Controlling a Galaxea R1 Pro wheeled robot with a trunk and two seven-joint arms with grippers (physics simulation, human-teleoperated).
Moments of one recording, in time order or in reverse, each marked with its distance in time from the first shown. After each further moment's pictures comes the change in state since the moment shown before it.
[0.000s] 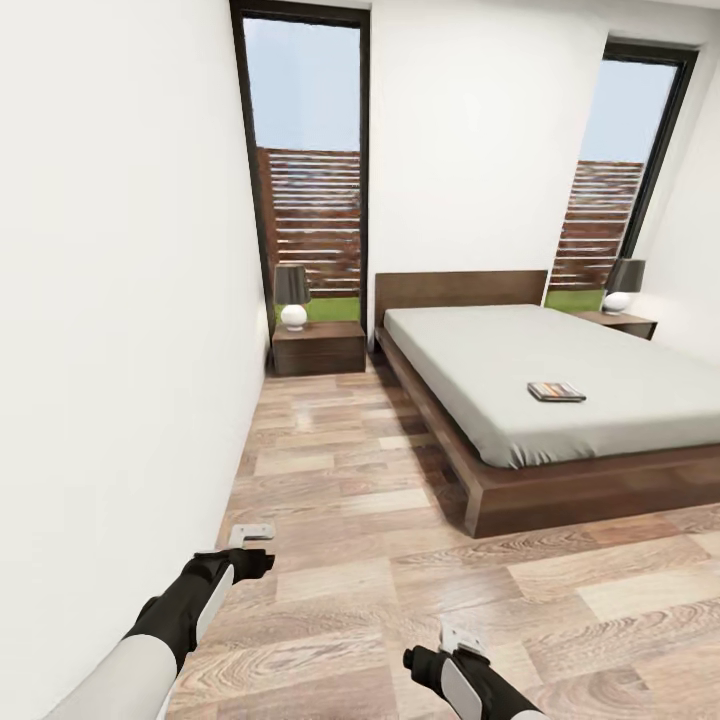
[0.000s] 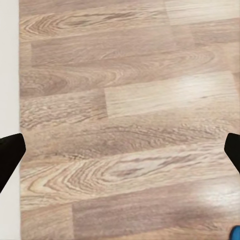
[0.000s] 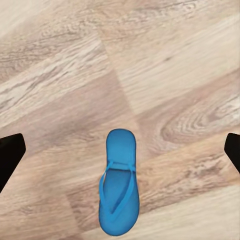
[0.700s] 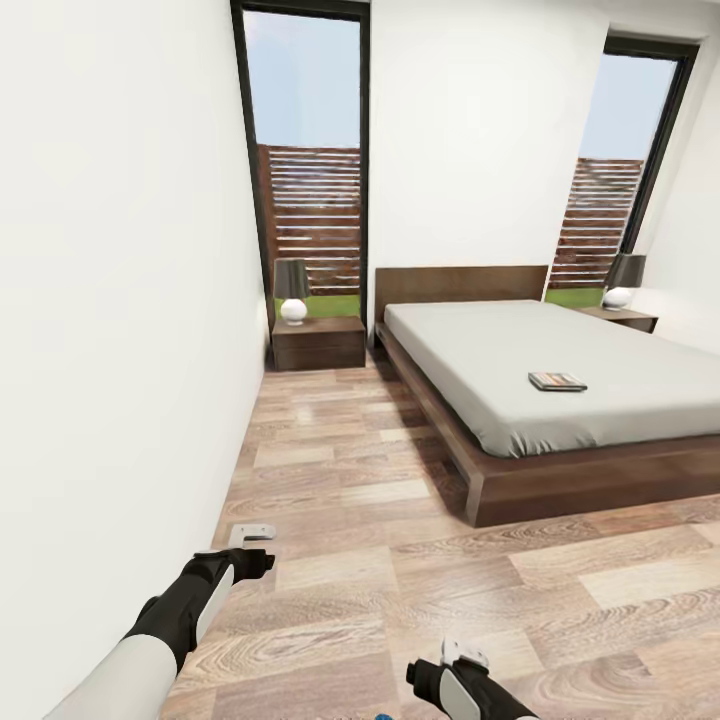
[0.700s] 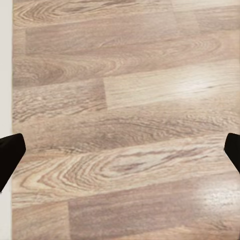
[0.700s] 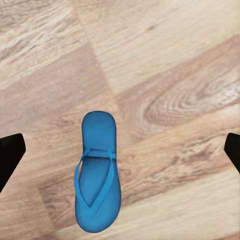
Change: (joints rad) left arm 0.000 0.000 -0.001 0.000 0.000 0.000 0.000; right arm 0.001 0.005 0.003 0.044 0.004 -0.010 -0.049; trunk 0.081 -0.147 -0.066
